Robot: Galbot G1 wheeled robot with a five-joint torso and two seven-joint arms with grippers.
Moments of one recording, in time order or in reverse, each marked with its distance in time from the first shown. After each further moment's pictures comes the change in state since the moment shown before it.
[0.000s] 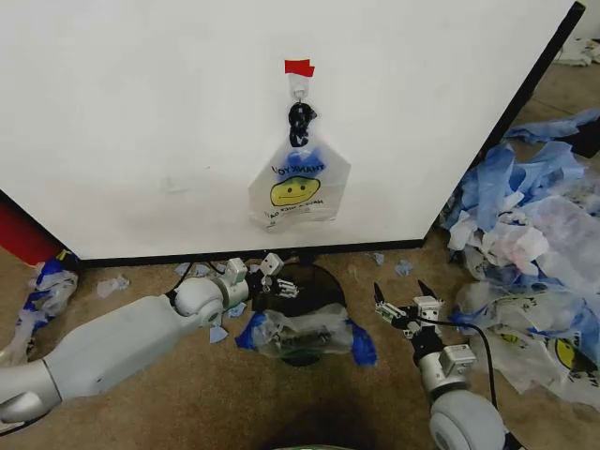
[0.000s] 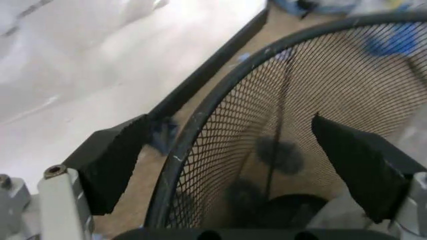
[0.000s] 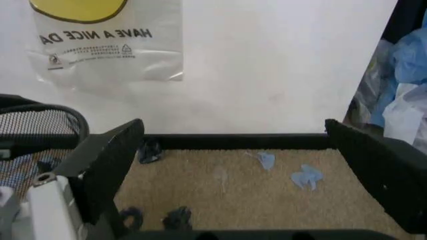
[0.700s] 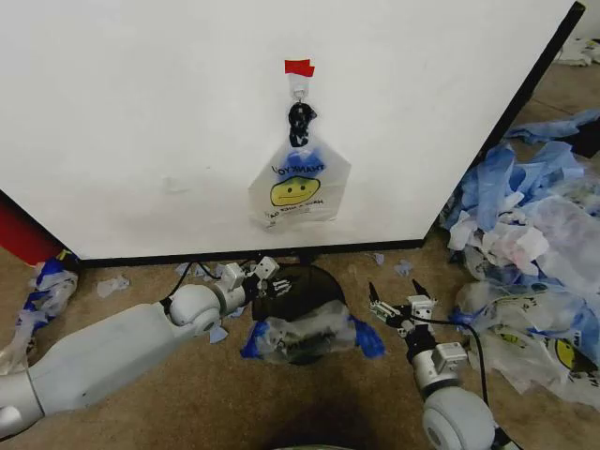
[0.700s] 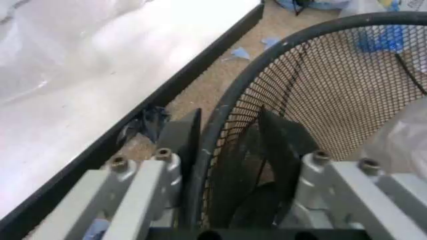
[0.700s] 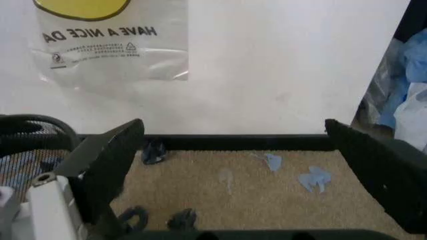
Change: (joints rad) left arm 0.039 0.063 0.003 -0.132 -0.013 0.024 -0.075; right arm 0.040 0.010 -0.027 -0.029 -0.003 -0.002 -0.002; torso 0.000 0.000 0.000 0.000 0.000
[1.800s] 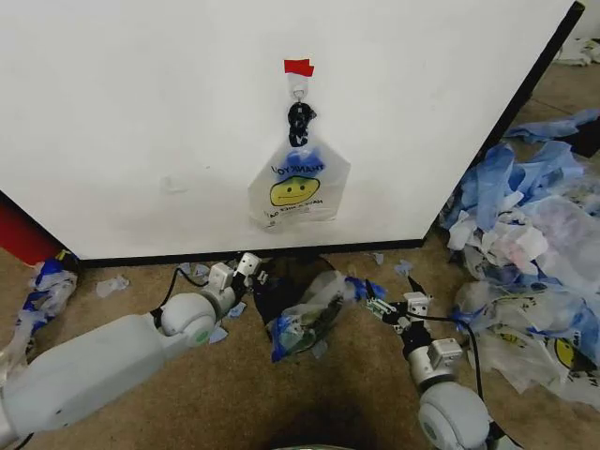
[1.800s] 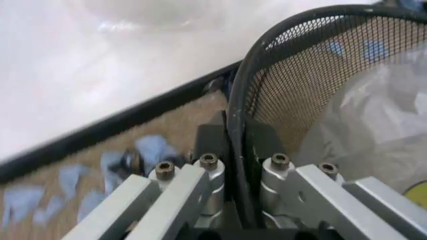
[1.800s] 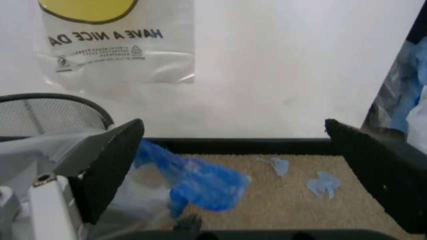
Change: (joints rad) left arm 0.143 0.065 -0.156 -0.206 -0.238 0.134 -0.496; right arm 0.041 0.001 -0.020 -0.024 0.010 0.002 -0.012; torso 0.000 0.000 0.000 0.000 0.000
